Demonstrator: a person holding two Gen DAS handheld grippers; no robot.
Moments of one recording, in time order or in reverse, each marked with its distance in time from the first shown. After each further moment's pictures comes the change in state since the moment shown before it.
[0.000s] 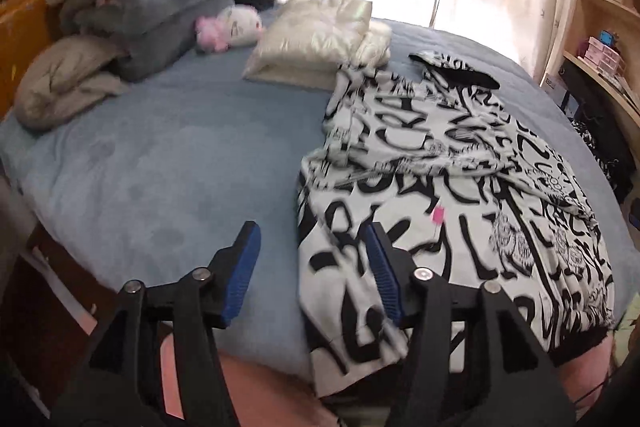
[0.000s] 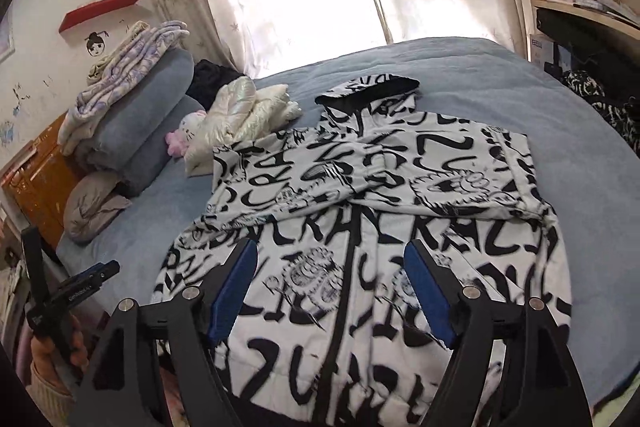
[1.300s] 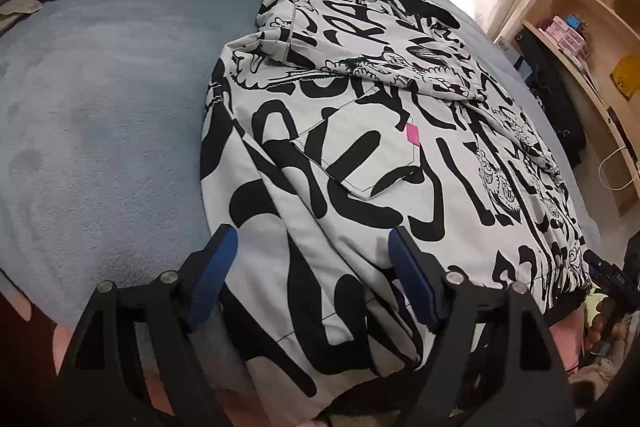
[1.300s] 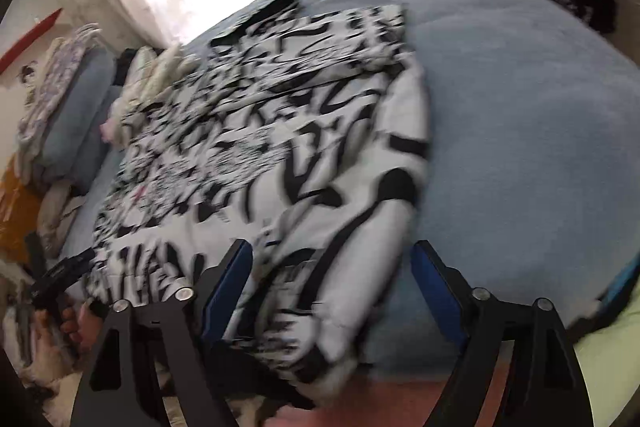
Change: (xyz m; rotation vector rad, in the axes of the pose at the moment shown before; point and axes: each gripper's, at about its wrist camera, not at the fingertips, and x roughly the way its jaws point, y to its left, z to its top) left arm 0.109 -0.021 -0.049 -0.003 0.211 -0.276; right arm 0.026 -0.199 -0.127 0.254 0.228 -0.046
